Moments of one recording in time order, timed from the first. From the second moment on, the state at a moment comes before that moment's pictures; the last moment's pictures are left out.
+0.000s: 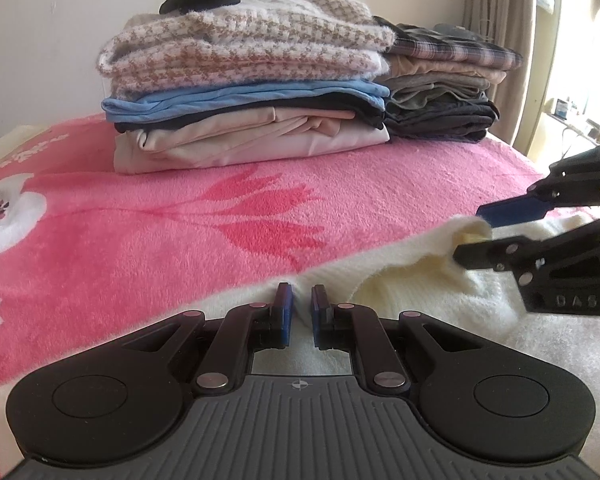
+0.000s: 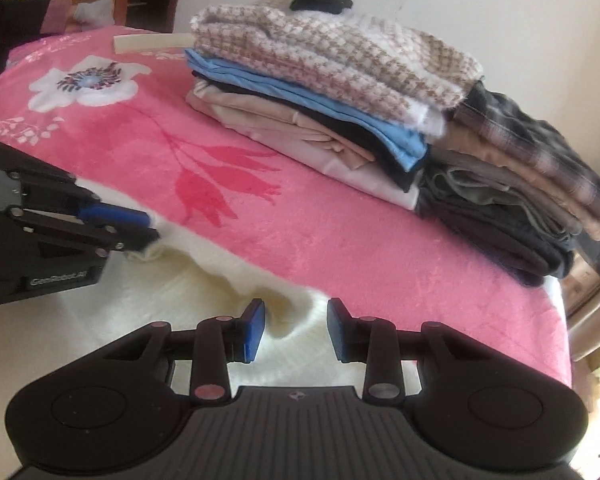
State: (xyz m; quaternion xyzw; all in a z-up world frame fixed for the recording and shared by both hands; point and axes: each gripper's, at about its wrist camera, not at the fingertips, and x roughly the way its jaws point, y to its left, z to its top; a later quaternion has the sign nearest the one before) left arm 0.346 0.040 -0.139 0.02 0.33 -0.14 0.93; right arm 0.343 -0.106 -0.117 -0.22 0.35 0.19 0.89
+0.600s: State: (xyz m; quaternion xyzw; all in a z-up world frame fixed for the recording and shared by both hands) left arm 0.345 0.037 -0.141 0.04 0.32 -0.13 0.94; right arm 0.317 -0.129 -0.139 -0.32 0.28 0.14 0.90
